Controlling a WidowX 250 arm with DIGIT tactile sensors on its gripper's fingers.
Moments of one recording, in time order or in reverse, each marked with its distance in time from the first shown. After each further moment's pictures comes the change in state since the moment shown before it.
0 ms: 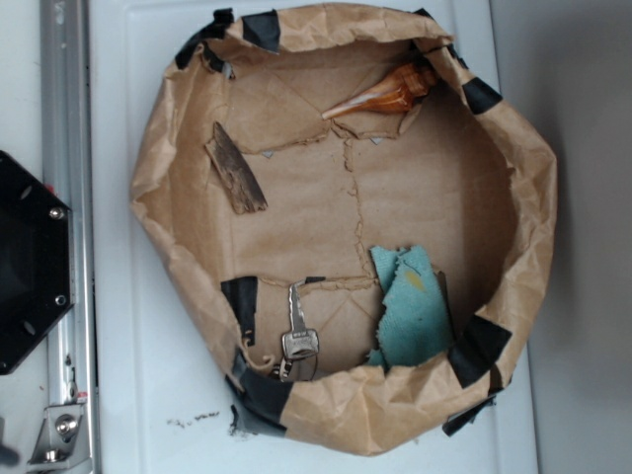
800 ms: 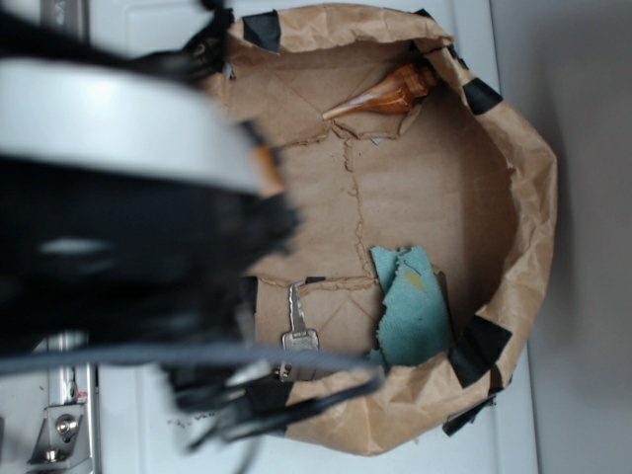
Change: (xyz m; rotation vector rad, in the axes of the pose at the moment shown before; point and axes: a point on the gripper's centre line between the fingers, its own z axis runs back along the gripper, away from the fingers) arm 0.092 0.003 -0.040 0.046 -0.001 0.231
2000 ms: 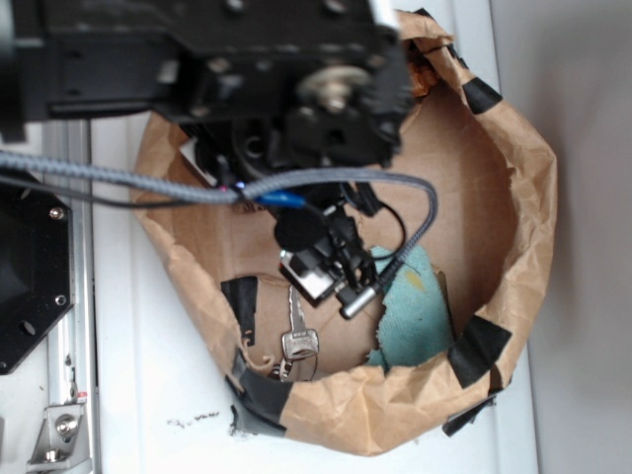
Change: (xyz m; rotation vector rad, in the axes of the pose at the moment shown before) arm 0.007 0.017 -0.095 -0.102 0.243 0.426
